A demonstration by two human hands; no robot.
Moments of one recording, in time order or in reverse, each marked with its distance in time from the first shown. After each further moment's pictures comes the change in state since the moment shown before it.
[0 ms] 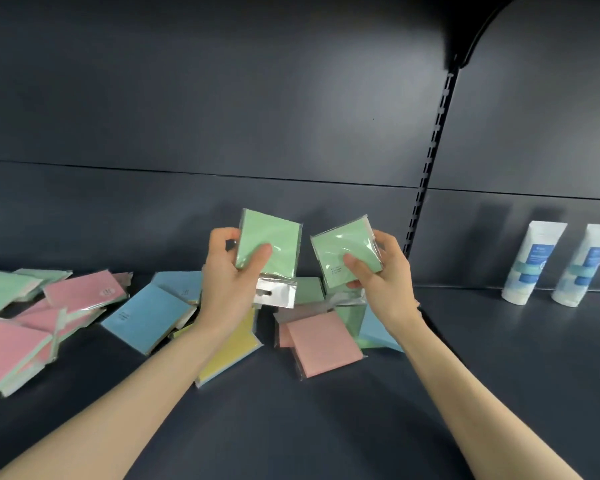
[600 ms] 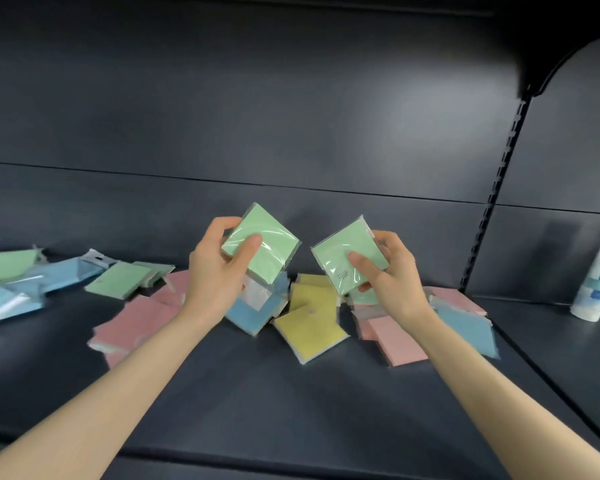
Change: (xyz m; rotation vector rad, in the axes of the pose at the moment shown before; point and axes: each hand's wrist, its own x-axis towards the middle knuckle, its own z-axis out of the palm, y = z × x) left_hand -0.007 0.037 -0.132 0.191 0.085 0.174; right_hand -0.032 -0.048 0.087 -0.066 -0.175 -0.052
